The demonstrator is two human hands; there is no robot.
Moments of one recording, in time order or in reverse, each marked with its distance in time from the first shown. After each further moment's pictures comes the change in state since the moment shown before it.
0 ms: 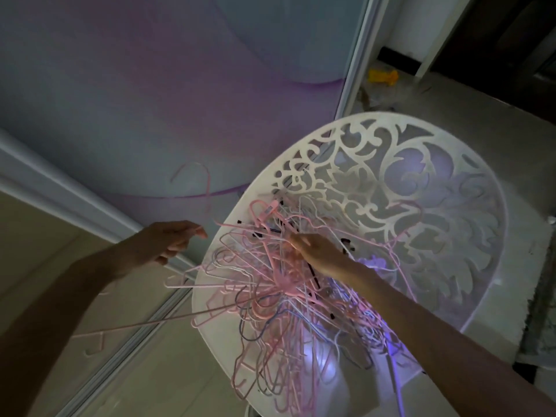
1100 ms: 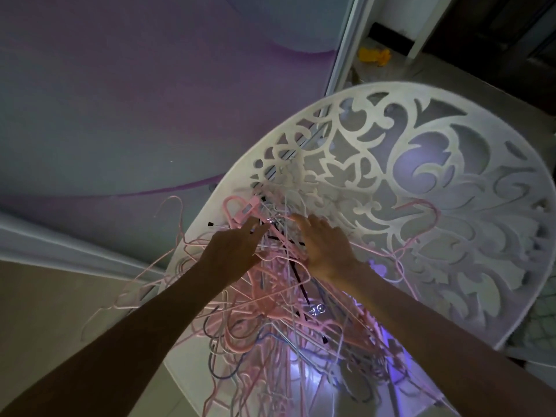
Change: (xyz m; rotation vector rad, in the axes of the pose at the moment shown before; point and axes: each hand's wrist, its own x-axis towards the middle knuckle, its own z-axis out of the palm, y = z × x) left_hand 0.156 -0.026 0.132 1.121 0.370 0.760; right_hand 0.064 0.062 -0.009 -0.794 0.199 -0.084
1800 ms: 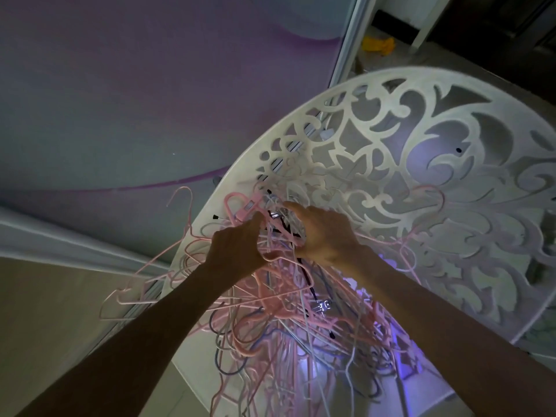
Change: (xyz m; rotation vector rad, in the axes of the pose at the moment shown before) left_hand -0.005 0.007 -0.006 -0.209 -0.116 -0.300; right_hand 0.015 -0.012 -0.012 0.021 0.019 -0.048
